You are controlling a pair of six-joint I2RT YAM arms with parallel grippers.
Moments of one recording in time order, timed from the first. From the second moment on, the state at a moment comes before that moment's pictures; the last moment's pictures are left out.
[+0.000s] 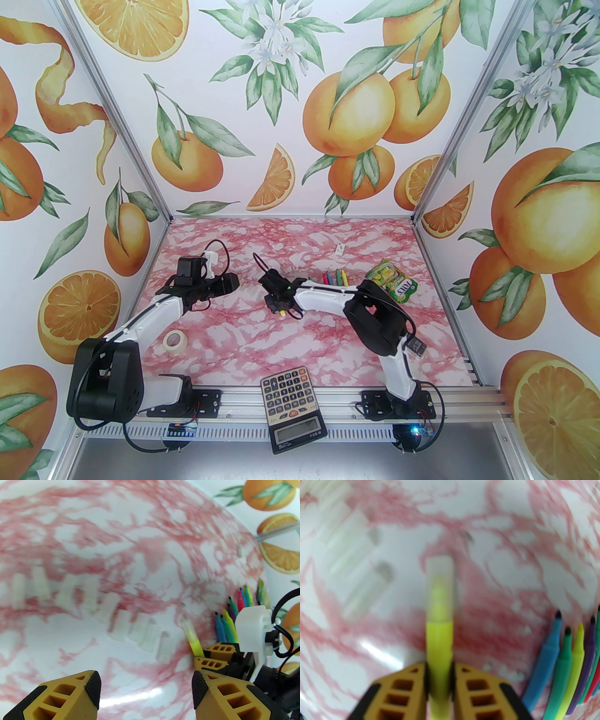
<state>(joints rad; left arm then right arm) -0.12 1.36 0.72 -0.20 0.43 -0.39 0.89 2.01 1.30 -0.39 0.15 0.40</state>
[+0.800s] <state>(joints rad) -0.25 1.50 0.76 0.03 0.69 -0.52 0.88 1.73 1.04 -0.08 0.00 0.37</state>
